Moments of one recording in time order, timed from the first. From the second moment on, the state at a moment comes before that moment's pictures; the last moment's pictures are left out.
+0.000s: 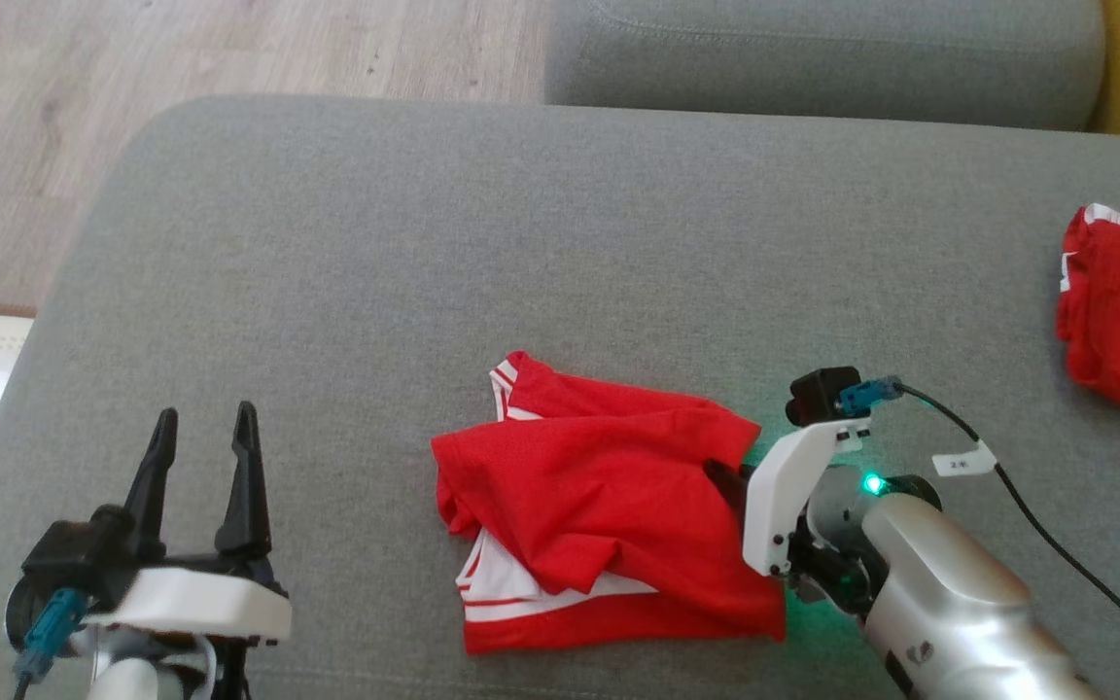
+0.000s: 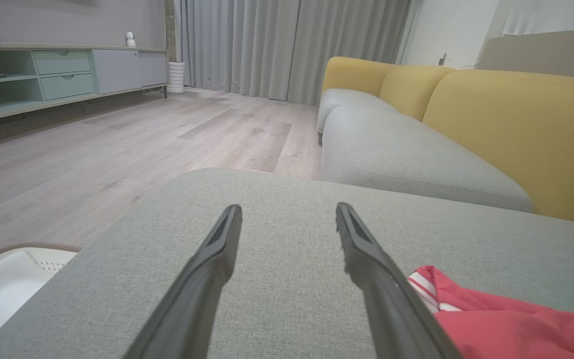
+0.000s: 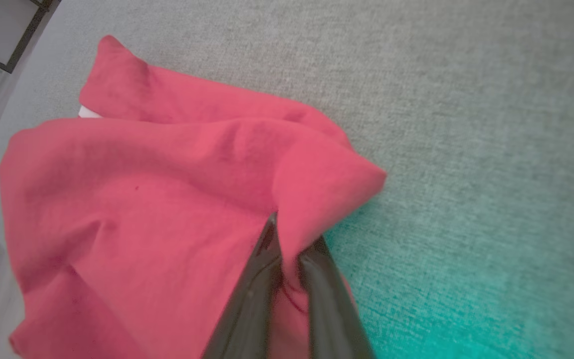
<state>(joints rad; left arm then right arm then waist) 0.02 0.06 0.02 0.13 -0.18 -0.09 -0.25 -0.50 -0.11 0.60 0.86 0.71 0.13 0.36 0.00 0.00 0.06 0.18</state>
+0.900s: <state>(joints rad) 0.04 0.05 -0.02 0.10 -0.21 -0.11 -0.25 -0.74 -0.27 0.86 0.63 0.74 0.13 0.27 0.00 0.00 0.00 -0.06</state>
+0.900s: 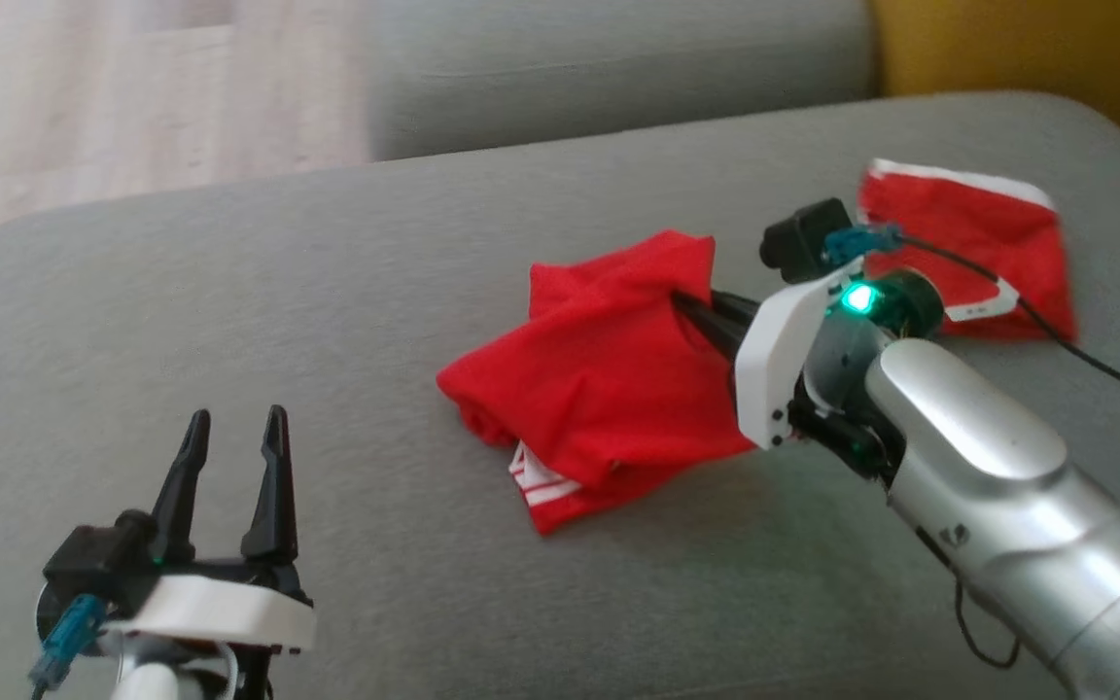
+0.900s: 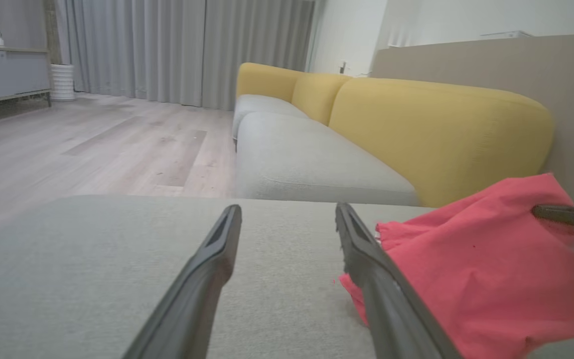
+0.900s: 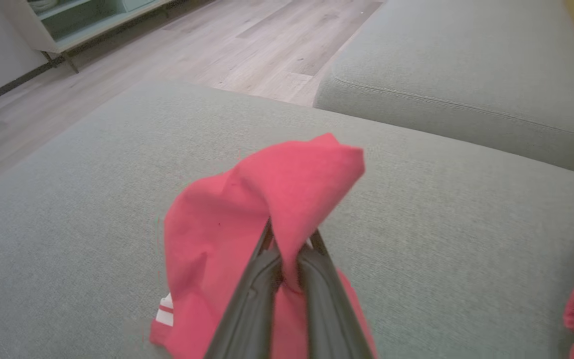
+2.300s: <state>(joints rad) -0.26 0.18 -0.12 0.12 -0.23 -0.12 -0.26 -1.40 -0.55 0.99 0.92 0.59 0.13 0.42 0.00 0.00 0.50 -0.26</state>
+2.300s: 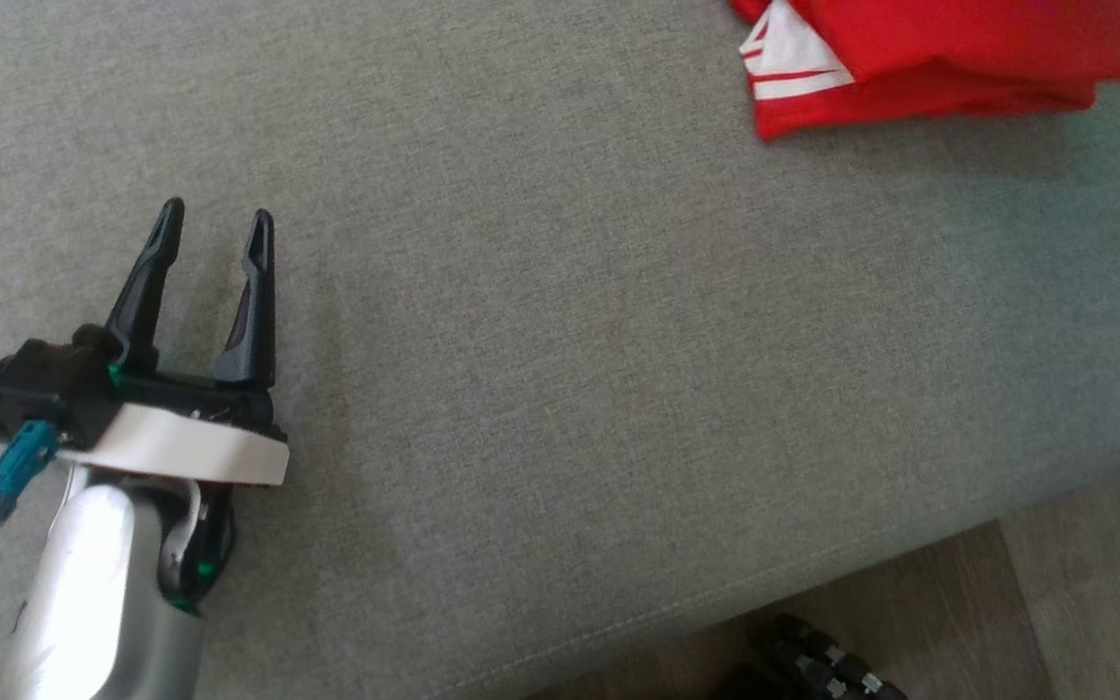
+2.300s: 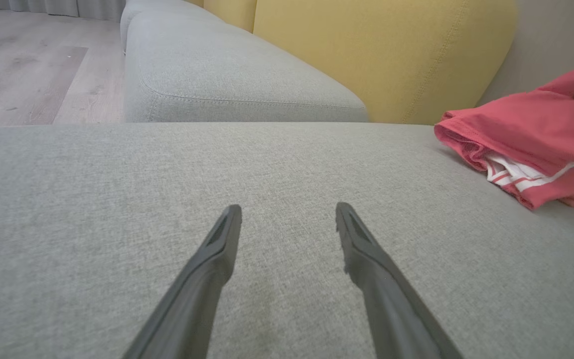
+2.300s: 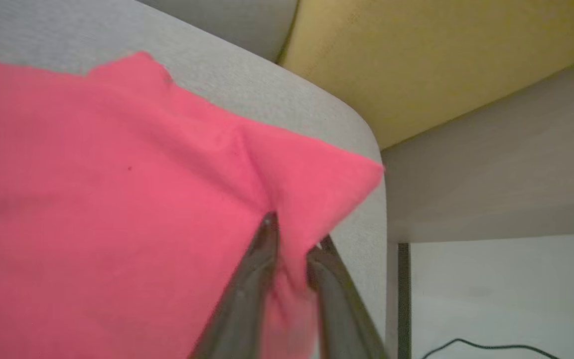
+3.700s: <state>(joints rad) -0.04 0.10 0.05 0.33 -0.28 -0.09 -0.26 -0.39 -0.25 0.31 0.58 0.40 0.13 -0.24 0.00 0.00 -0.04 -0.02</state>
